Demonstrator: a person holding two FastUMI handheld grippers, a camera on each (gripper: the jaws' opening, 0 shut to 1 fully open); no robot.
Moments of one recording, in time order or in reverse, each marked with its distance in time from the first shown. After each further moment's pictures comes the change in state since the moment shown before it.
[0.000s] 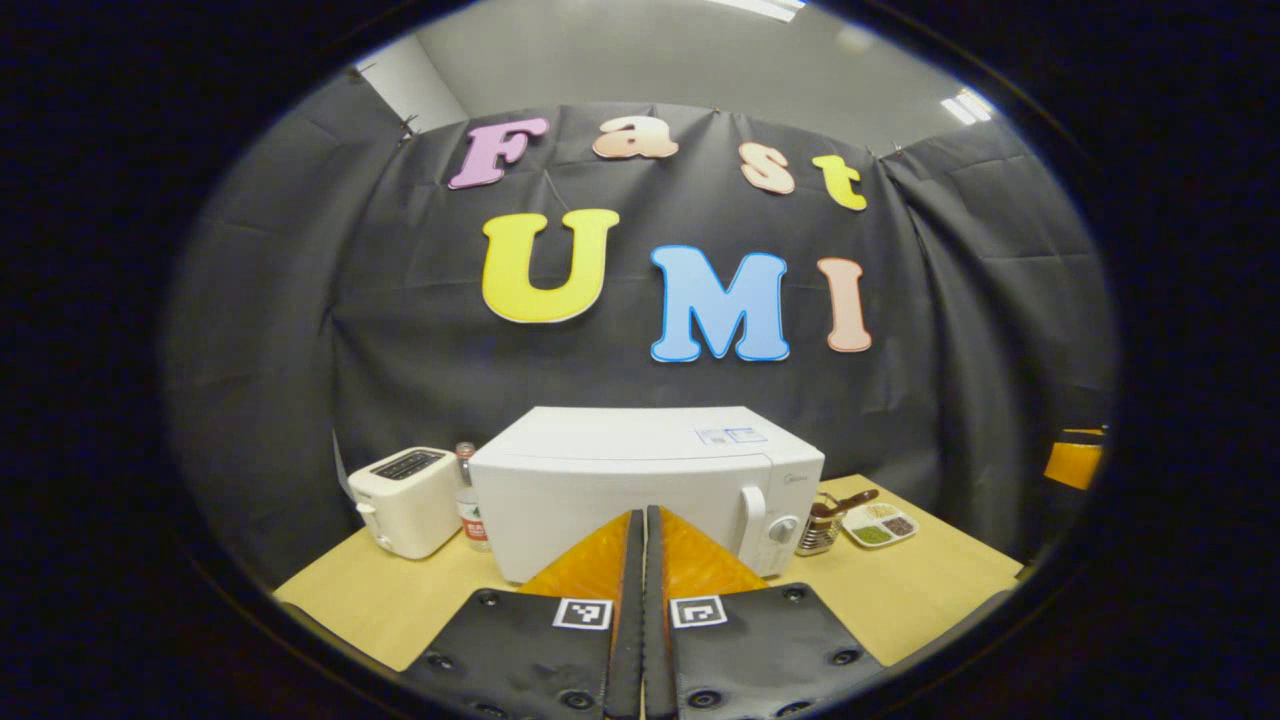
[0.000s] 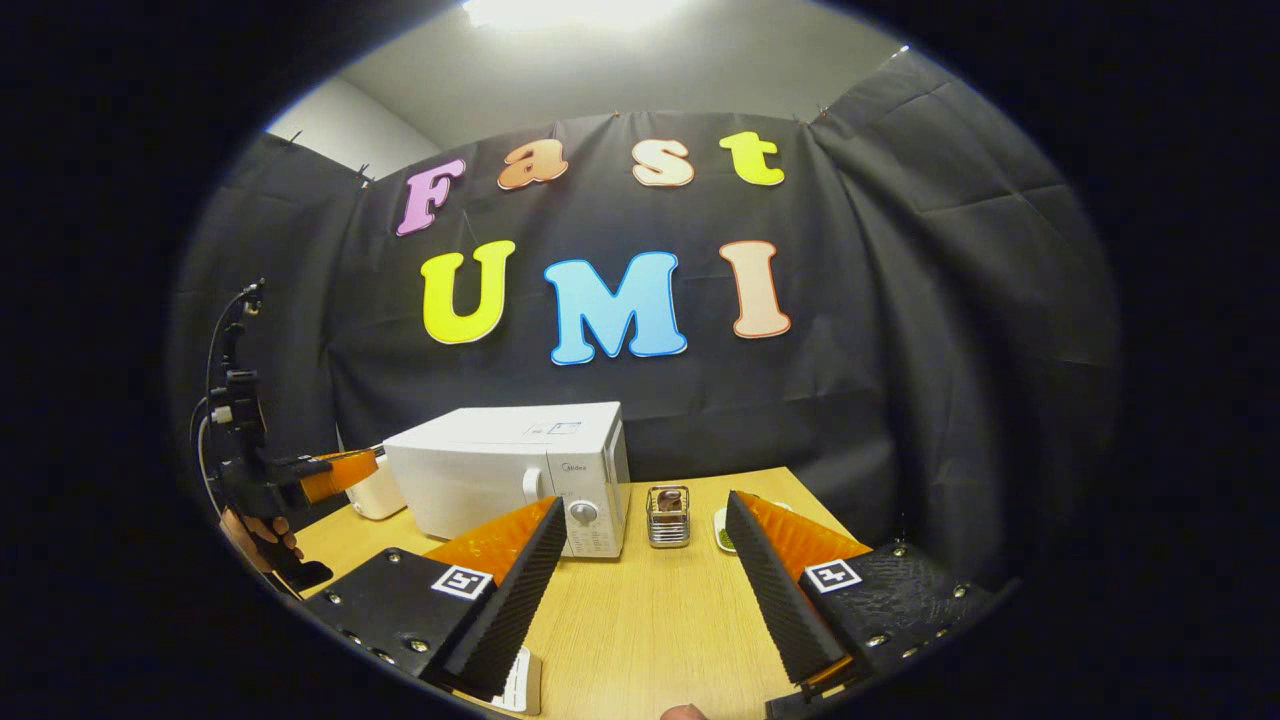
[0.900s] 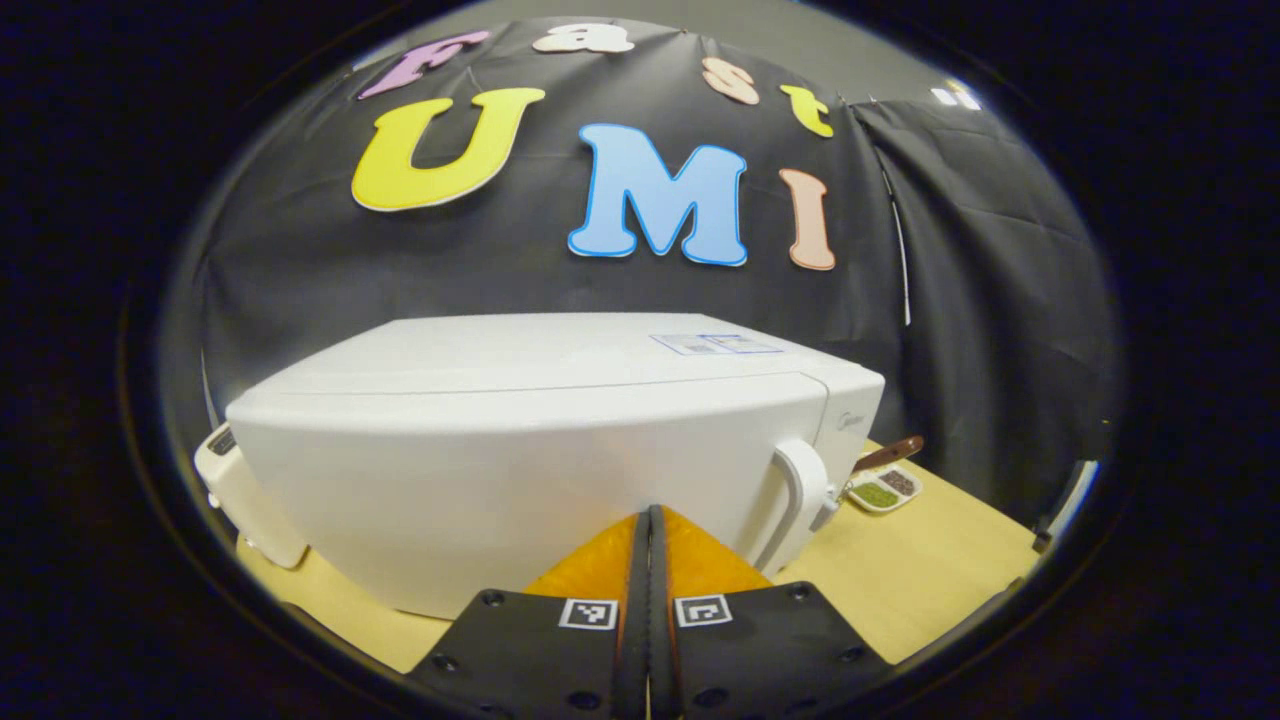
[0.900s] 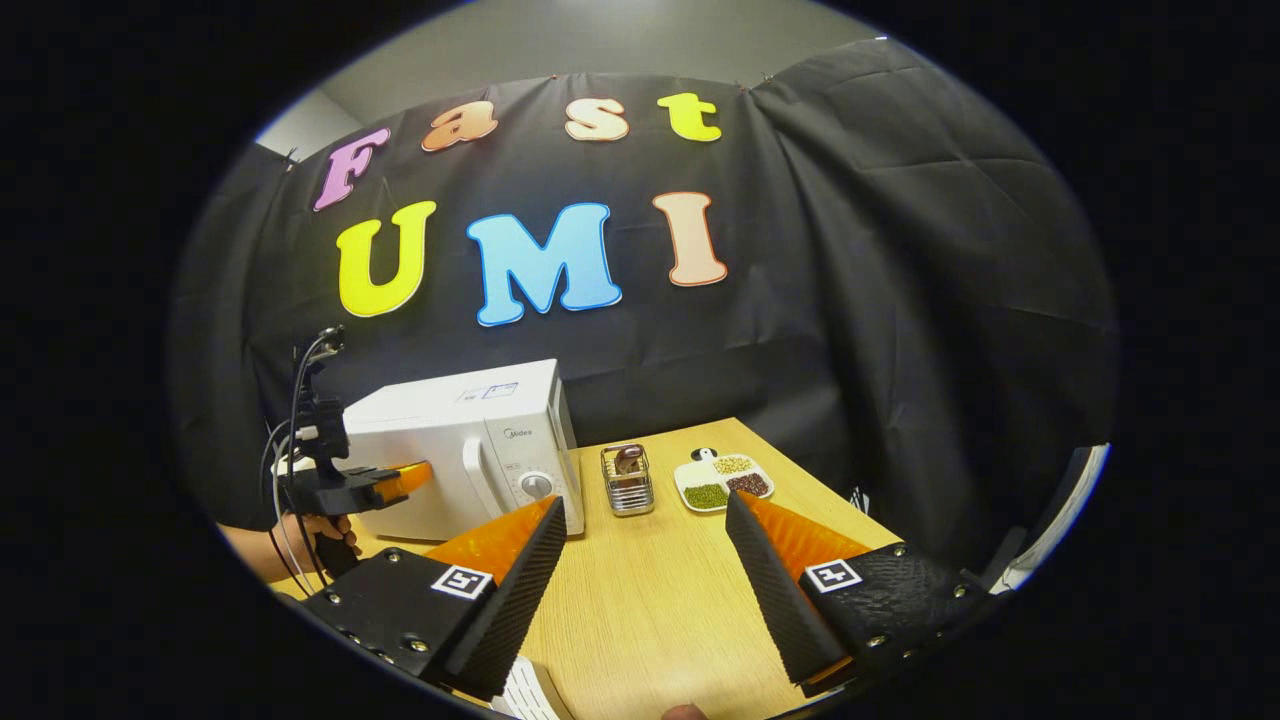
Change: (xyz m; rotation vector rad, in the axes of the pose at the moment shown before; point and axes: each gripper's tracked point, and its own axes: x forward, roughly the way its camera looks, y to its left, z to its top) left arm 0.220 -0.056 -0.118 0.029 0.220 -0.304; right arm 0.031 0.010 -0.054 0.082 0.128 -0.244
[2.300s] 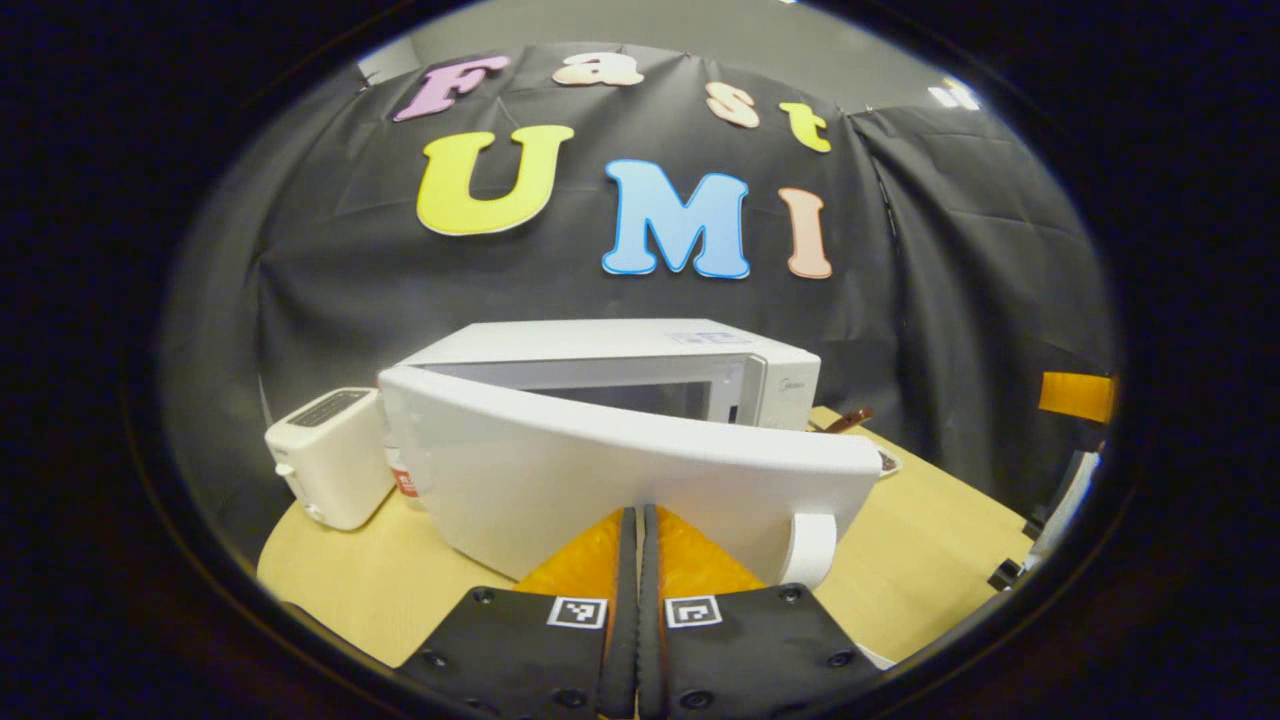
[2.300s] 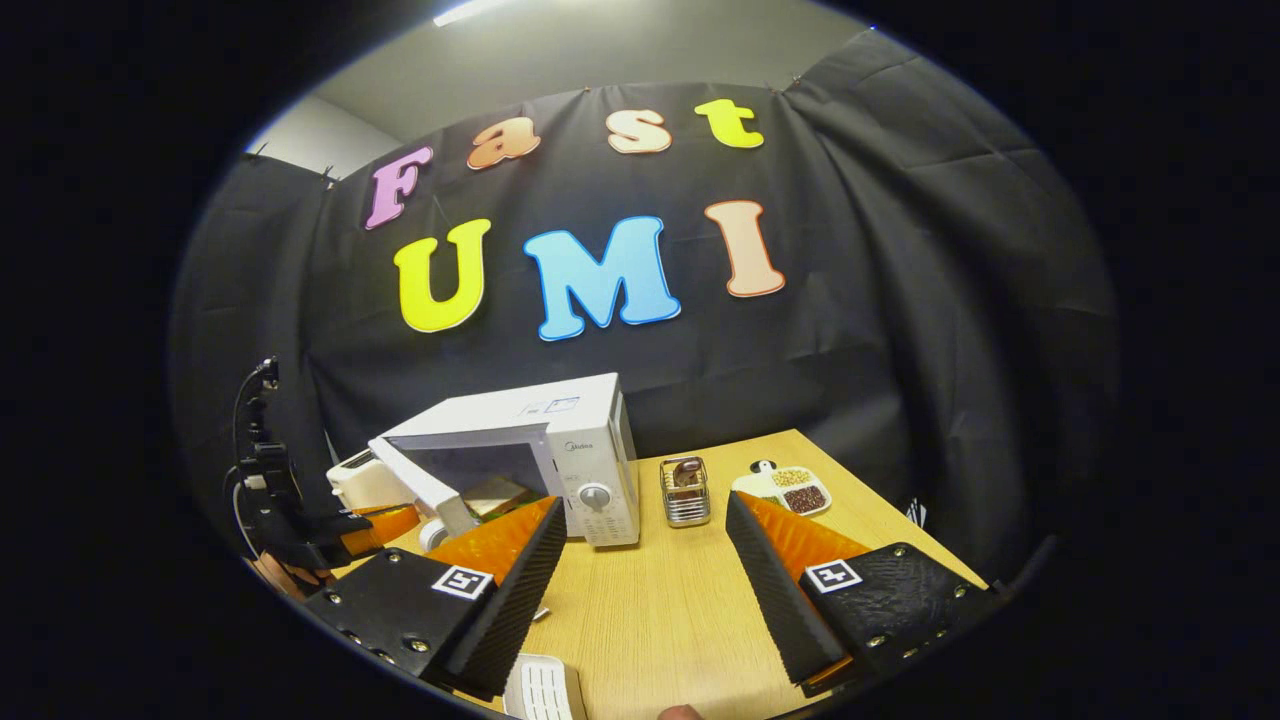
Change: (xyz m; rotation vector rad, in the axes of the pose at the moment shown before) left arm -0.133 -0.003 -0.017 0.001 -0.032 0.040; right arm 0.005 0.020 0.010 0.020 -0.038 0.170
